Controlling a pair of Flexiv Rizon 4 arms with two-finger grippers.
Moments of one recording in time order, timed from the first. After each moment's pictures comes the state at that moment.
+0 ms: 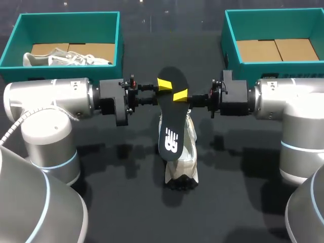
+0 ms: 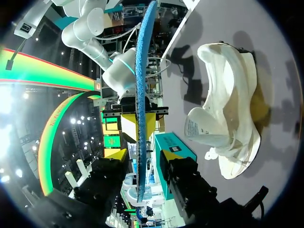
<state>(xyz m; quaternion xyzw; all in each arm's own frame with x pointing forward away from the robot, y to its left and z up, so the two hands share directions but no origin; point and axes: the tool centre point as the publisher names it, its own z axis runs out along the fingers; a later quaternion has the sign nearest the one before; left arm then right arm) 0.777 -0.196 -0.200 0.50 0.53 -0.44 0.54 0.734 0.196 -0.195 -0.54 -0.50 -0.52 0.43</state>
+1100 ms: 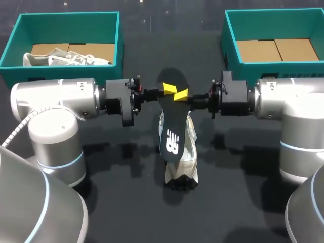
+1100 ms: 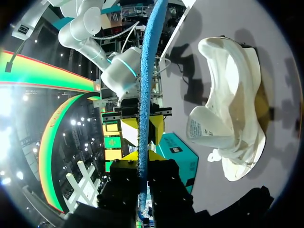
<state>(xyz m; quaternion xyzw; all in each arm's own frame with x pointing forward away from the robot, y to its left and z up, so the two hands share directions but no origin) 0.778 -0.210 -0.202 0.50 0.52 -0.43 0.54 0.740 0.193 -0.205 -0.55 -0.50 -0.51 0.43</state>
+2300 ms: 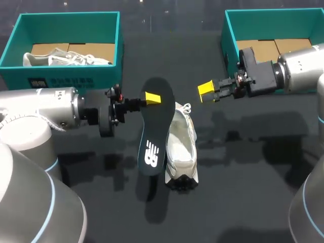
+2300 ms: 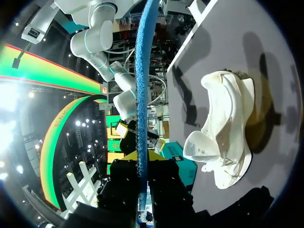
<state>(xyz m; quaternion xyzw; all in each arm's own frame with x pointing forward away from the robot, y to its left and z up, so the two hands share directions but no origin) 0.735 -0.169 -0.191 0.49 0.51 -0.47 0.53 0.736 0.129 -0.189 -0.39 -0.69 -0.52 0.33</state>
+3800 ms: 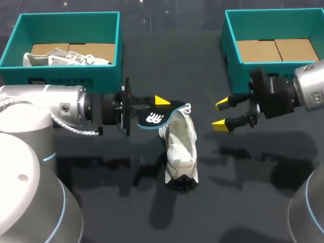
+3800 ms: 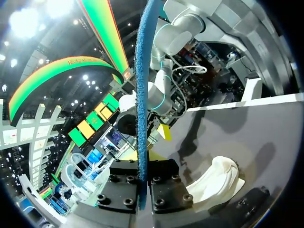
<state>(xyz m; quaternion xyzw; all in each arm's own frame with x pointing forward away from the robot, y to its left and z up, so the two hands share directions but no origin) 0.698 -0.192 -0.178 0.28 0.65 -0.65 0.27 0.700 0.087 -0.234 -0.19 -0.85 -0.49 0.06</state>
